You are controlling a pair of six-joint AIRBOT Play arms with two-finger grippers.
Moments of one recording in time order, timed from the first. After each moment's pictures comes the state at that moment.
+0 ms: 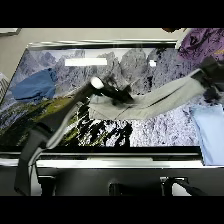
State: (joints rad) left arm -0.50 -2.12 2.08 0.71 -1.08 -1.96; right arm -0.27 -1.24 1.62 -1.09 1.37 1.78
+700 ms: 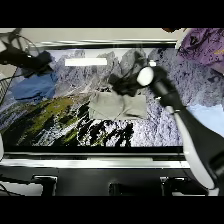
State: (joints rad) left arm -0.02 -1.62 2.05 1.32 -1.48 -1.97; right arm 0.49 -1.58 1.62 -1.20 0.95 2.14
